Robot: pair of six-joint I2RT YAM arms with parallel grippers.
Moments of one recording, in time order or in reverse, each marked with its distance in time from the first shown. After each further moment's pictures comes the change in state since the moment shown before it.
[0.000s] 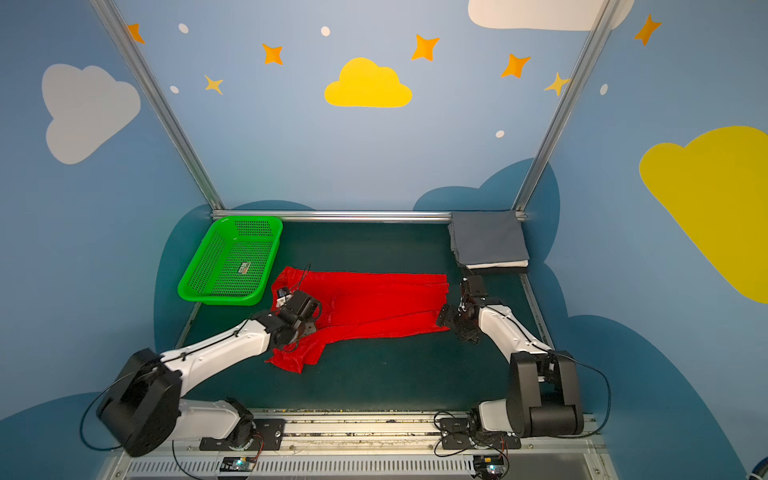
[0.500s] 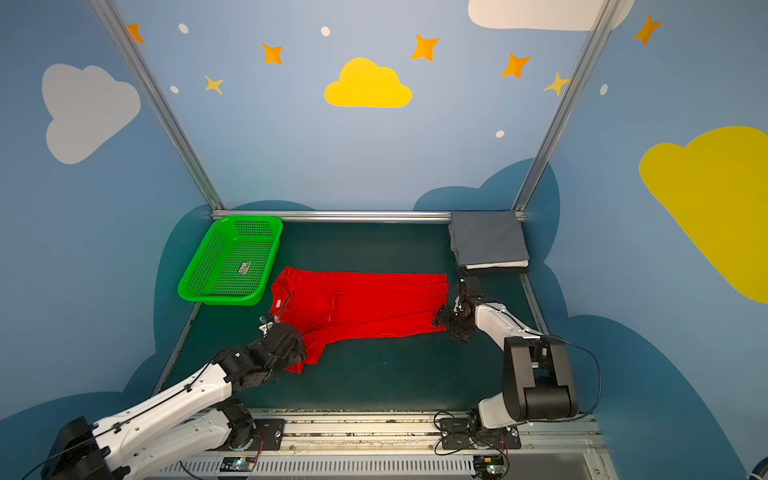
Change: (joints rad) left arm -0.156 -0.390 -0.258 -0.166 0.042 -0.134; right arm 0.000 0.088 -0.011 0.080 -0.111 0.066
